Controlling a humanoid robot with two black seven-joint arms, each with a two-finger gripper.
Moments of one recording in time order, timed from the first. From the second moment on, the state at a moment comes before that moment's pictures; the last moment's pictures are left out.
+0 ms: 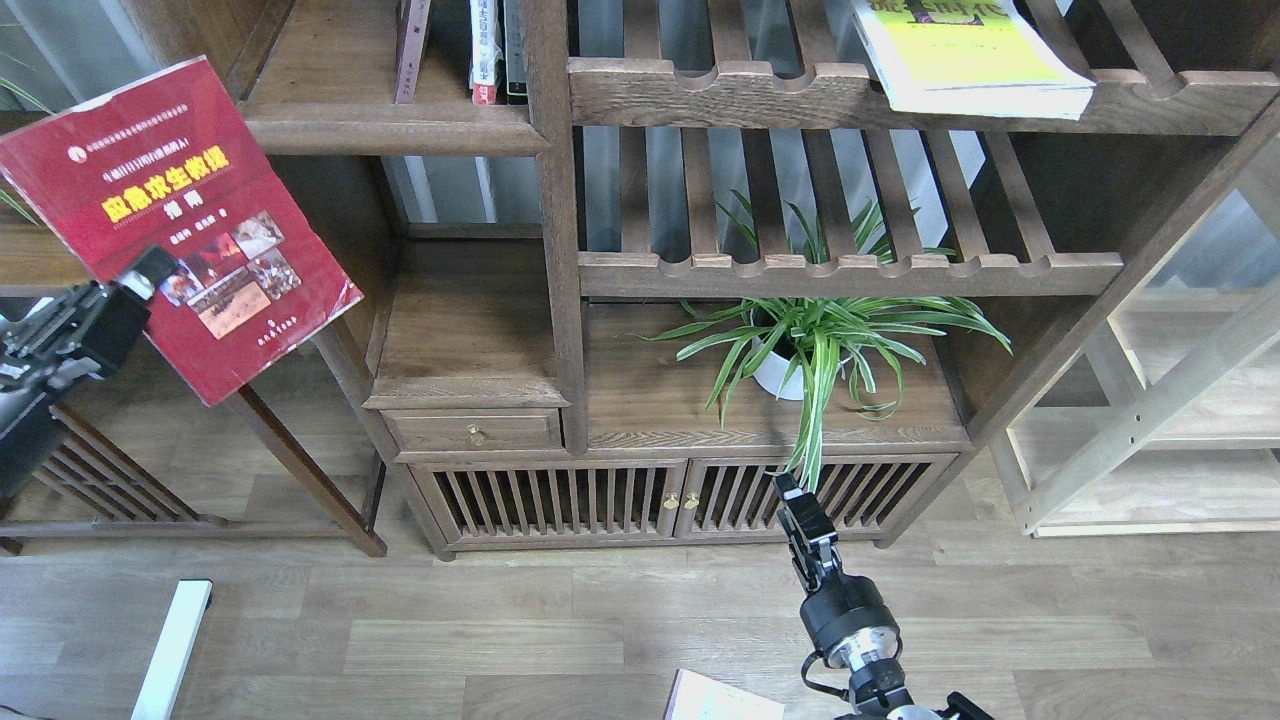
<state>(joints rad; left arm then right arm) 0.08 0.57 -1.58 -1.57 0.29 -0.49 0.11 -0.07 0.02 0.99 0.91 0.07 0.50 0.29</state>
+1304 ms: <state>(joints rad) -0.11 0.48 -1.64 -1.75 0.32 -0.21 0.32 -0.06 0.02 0.98 0.92 0.07 0.52 0.29</state>
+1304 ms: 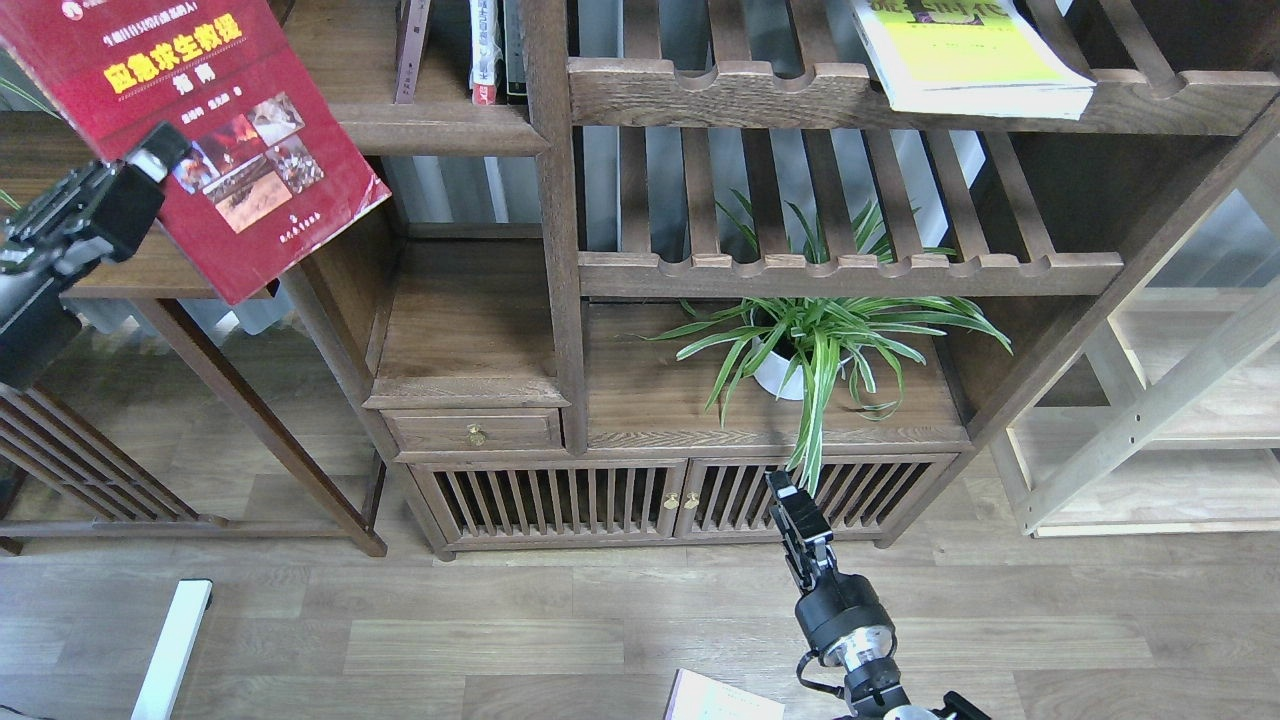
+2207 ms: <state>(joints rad) -0.45 0.48 -1.53 -1.70 0.46 0.03 0.46 -0.06 0.01 0.96 0.96 0.07 0.57 0.29</state>
